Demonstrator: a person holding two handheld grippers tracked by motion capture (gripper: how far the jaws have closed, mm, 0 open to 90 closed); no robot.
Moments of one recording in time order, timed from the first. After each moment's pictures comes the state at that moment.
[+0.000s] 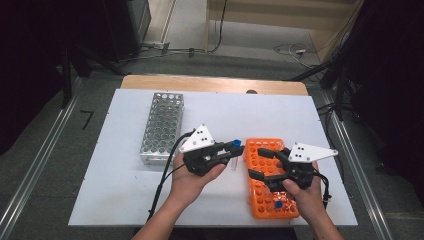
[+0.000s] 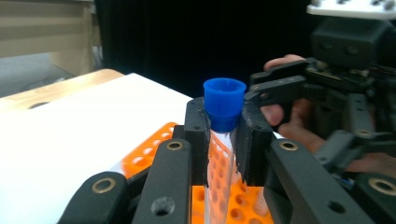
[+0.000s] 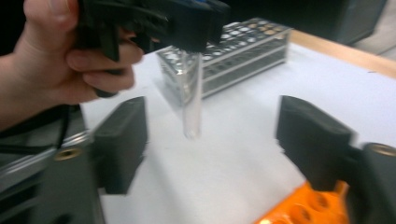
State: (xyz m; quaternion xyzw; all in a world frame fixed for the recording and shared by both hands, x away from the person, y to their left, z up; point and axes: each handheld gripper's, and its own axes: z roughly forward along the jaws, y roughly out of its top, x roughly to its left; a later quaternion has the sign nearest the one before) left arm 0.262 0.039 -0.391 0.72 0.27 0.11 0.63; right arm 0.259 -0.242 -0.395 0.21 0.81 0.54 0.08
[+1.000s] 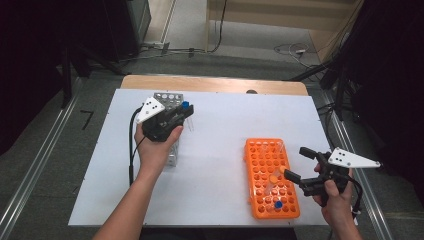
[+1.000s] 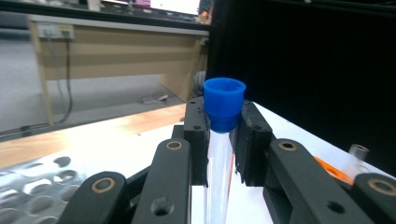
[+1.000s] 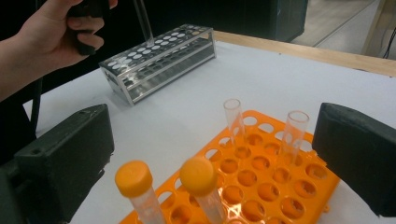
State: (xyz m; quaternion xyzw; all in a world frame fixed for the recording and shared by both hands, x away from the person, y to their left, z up) left arm 0.321 0.134 -0.396 0.64 0.39 0.25 0.62; right arm 0.256 -0.325 -0.411 0.31 0.76 0.55 0.13
